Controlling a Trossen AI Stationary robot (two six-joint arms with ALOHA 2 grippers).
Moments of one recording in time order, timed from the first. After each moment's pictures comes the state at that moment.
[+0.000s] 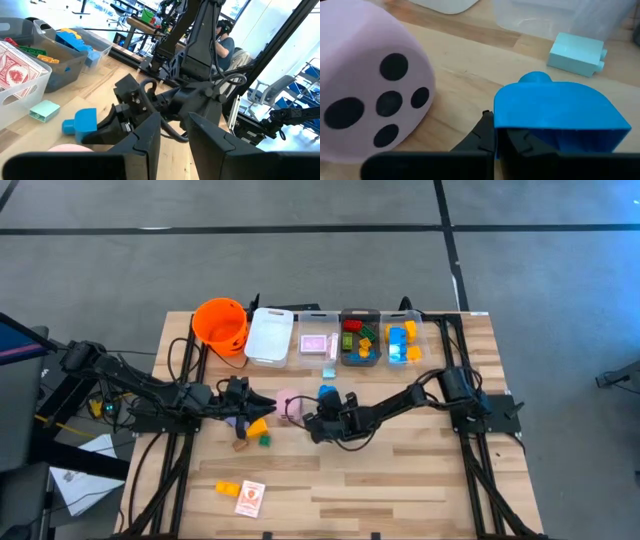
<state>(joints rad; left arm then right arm) -0.31 0.84 0.24 0.52 -0.39 -0.49 0.20 2.18 1.28 -0.12 0.86 1.07</state>
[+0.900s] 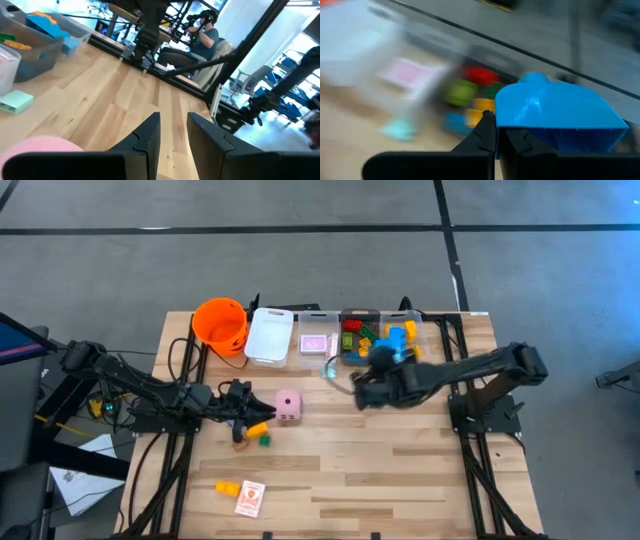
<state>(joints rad) -0.31 0.84 0.24 0.52 -0.29 -0.51 0.13 1.57 1.29 -1.07 1.01 1.12</state>
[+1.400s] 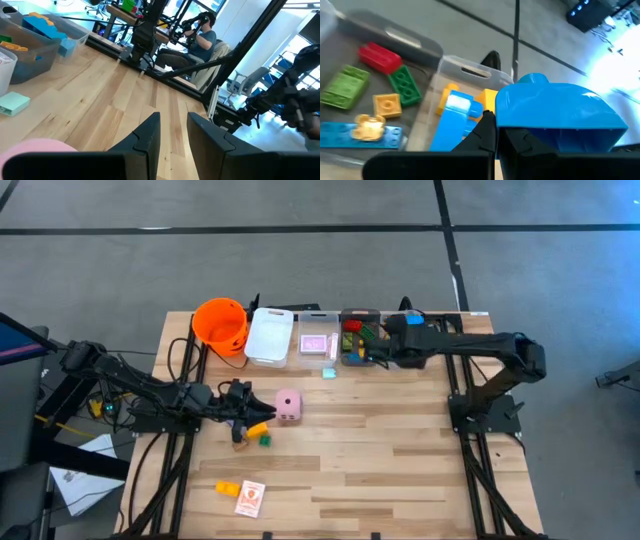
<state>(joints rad) -0.31 0.84 0.24 0.53 -0.28 -0.51 -0.20 1.55 1.29 -1.28 0.94 1.01</state>
